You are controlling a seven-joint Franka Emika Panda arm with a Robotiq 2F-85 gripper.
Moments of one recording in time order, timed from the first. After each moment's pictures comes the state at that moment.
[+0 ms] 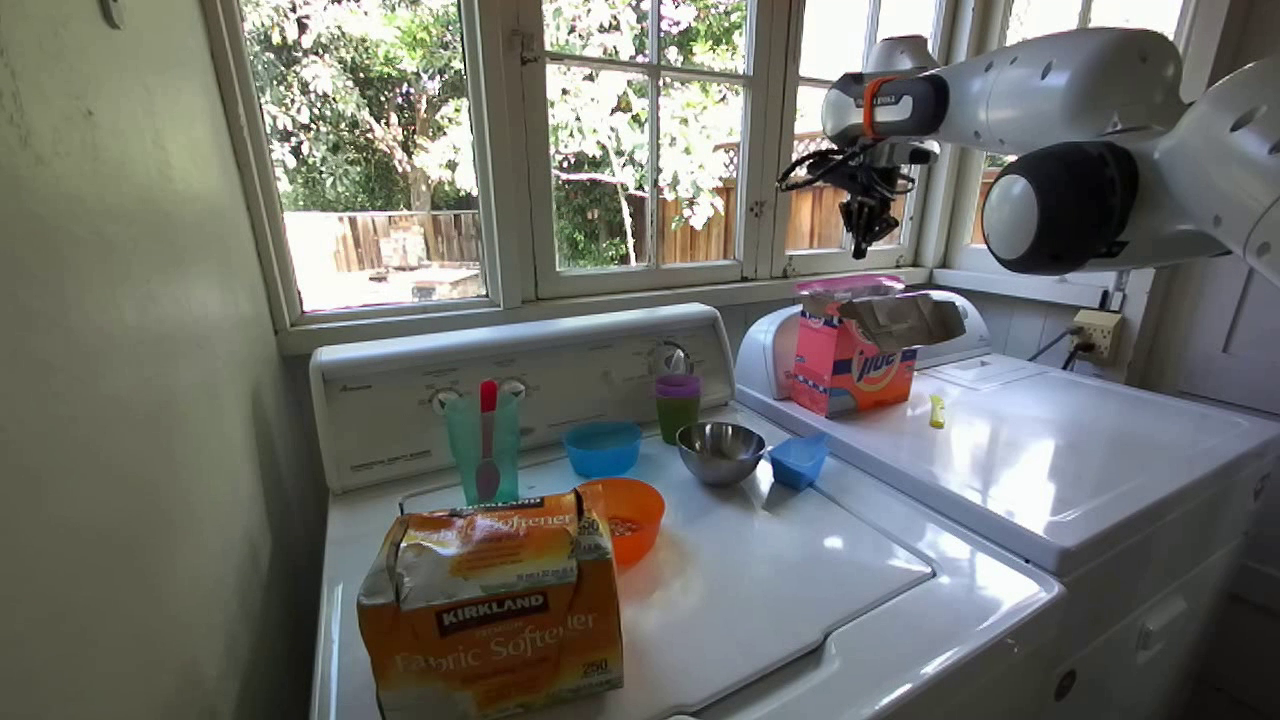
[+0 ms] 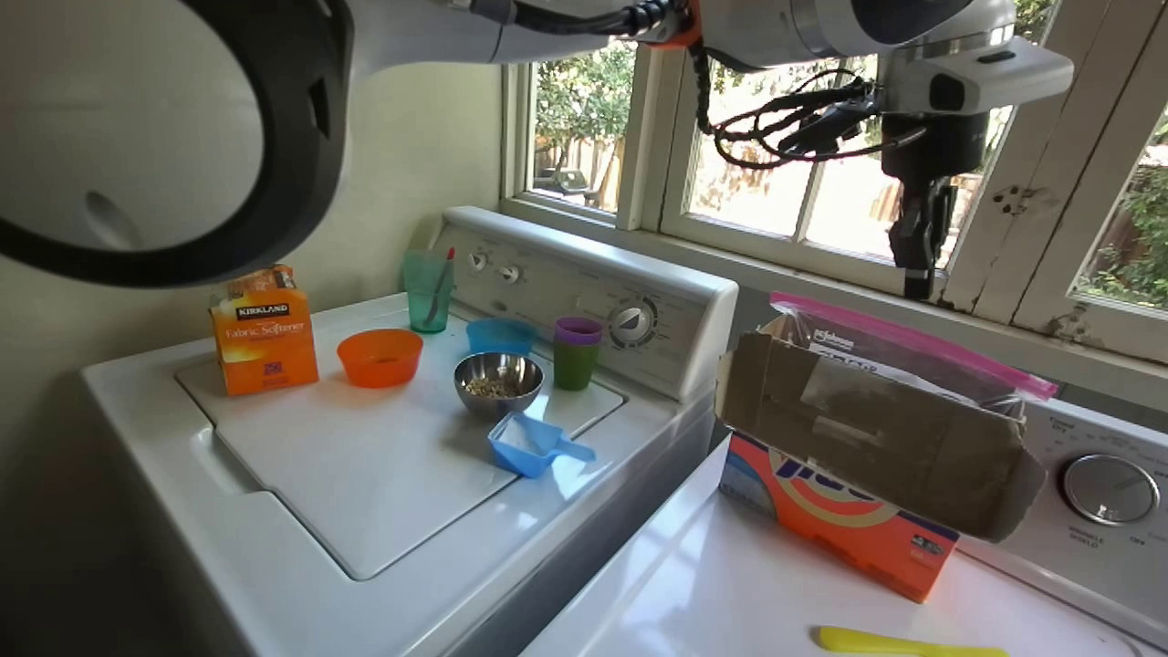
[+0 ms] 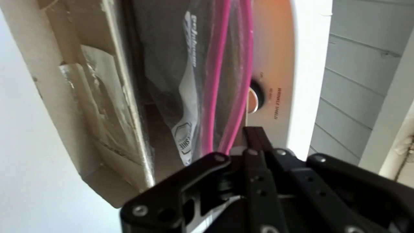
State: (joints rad) arm -0.33 0.99 -0.14 -0.45 0.04 1.80 1.19
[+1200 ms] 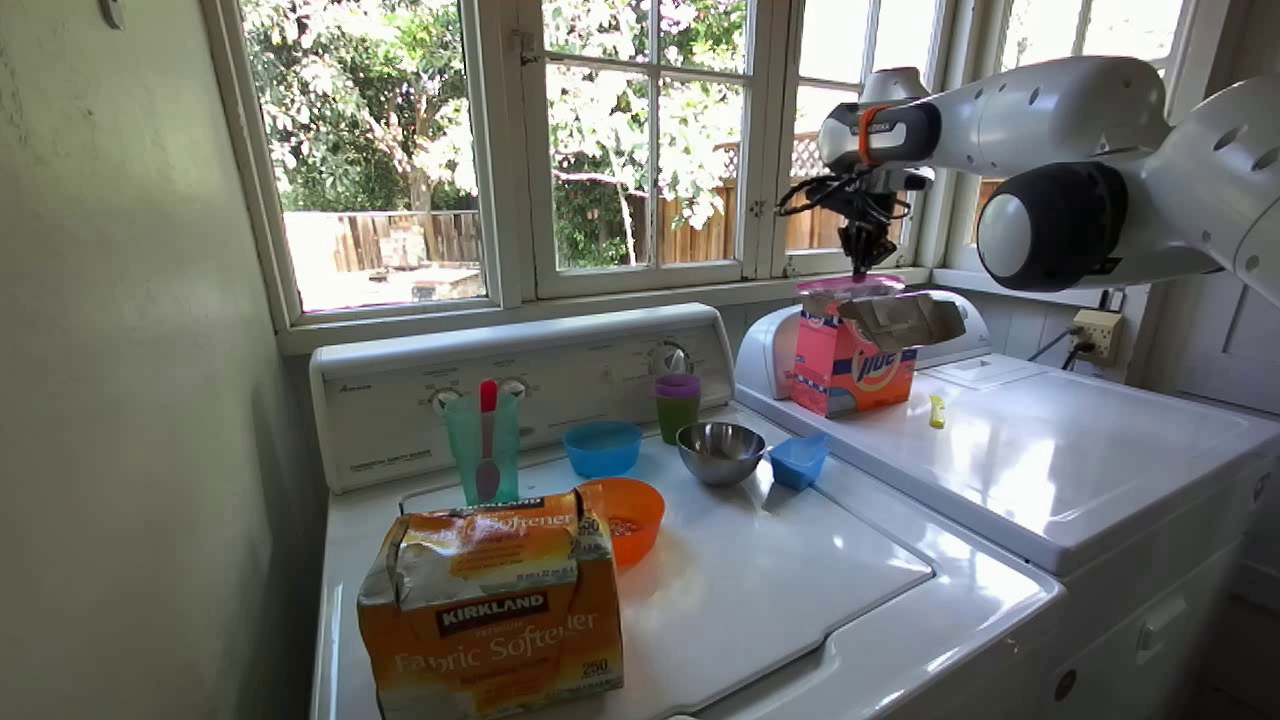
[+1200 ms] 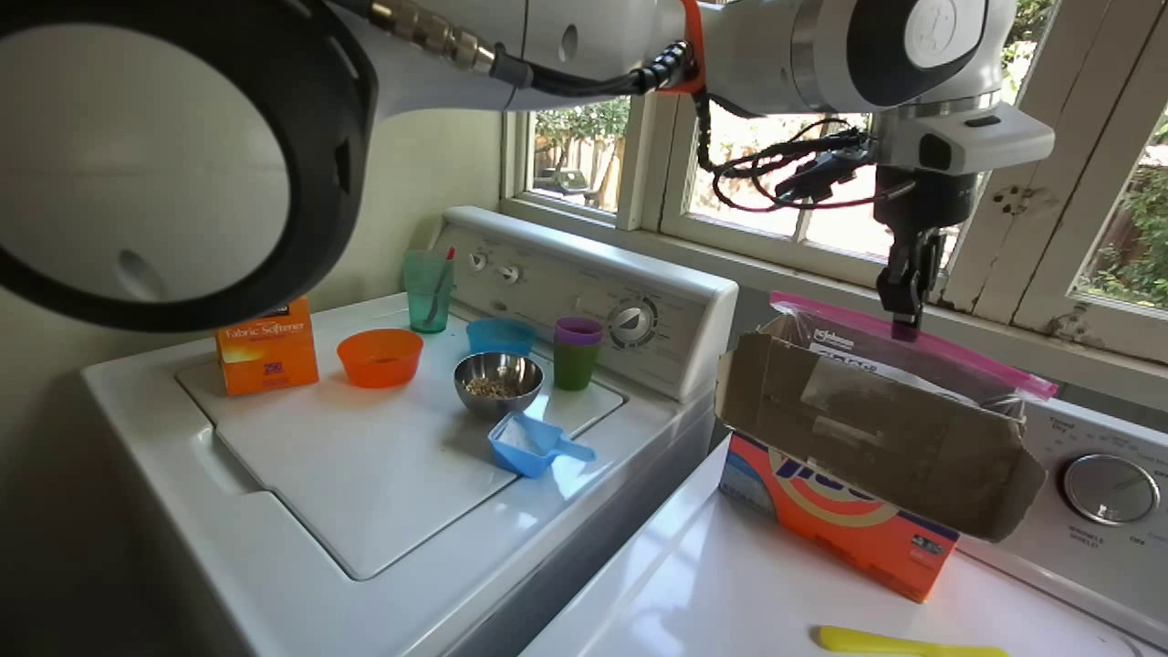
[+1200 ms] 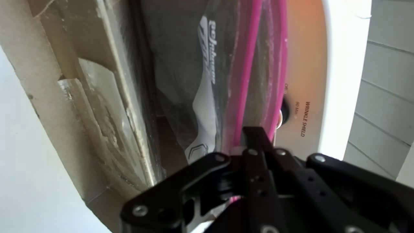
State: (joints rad) arm -0.33 1.04 -0.14 -0.46 0.04 1.80 1.21
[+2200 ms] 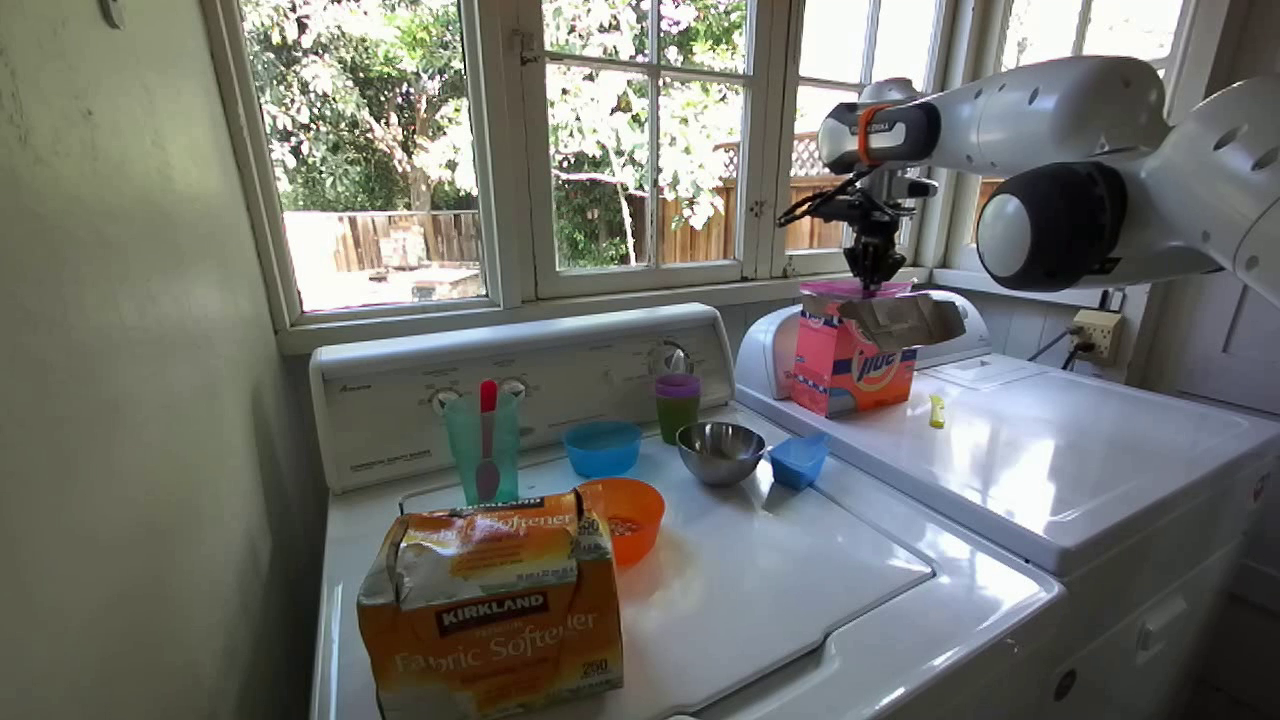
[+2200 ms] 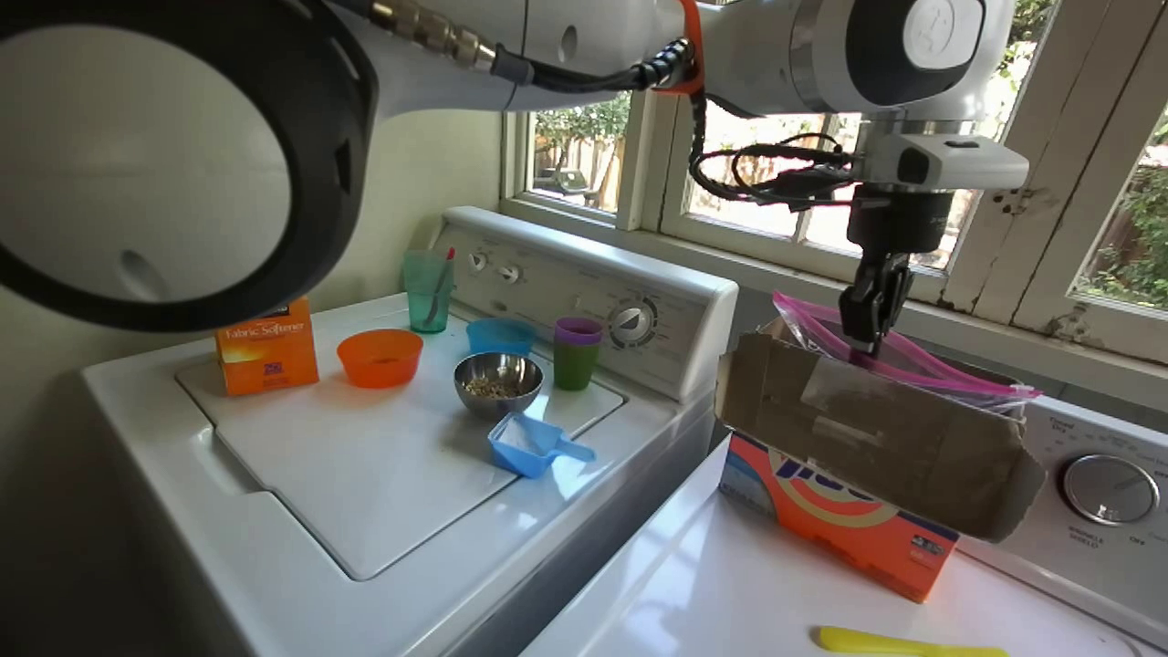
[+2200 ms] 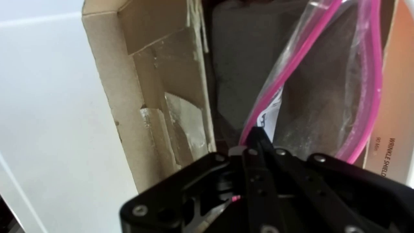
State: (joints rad) arm -0.33 1.04 -0.14 -0.46 0.04 1.58 1.23
